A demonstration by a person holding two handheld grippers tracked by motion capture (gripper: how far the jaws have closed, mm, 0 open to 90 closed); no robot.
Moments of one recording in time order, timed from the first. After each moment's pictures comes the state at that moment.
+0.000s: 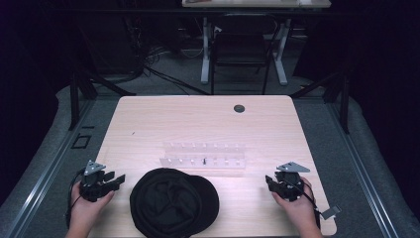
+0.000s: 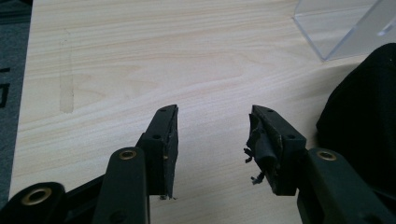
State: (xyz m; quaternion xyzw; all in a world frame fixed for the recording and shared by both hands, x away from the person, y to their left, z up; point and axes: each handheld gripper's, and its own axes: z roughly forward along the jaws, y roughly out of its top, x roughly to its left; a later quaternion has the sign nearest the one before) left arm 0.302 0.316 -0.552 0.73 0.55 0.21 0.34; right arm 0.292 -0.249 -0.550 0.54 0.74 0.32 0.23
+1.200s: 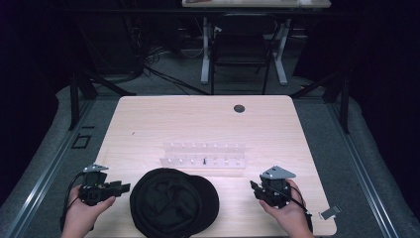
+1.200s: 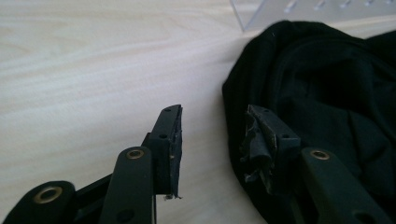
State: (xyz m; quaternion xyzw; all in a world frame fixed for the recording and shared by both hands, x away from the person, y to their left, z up) left arm 0.278 0.295 -0.517 0.75 0.57 0.08 0.32; right arm 0.268 -0.205 -0.524 0.47 0.79 0.33 0.22
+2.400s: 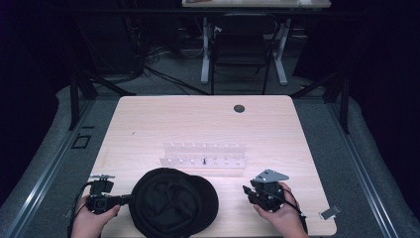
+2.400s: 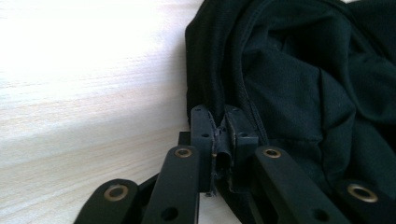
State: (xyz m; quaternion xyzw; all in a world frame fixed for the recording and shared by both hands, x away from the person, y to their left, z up) left arm 0.269 0.284 -0.535 0.73 0.60 -0.01 0.32; right arm 0.262 -0.190 -0.528 0.45 0.80 0.35 0.18
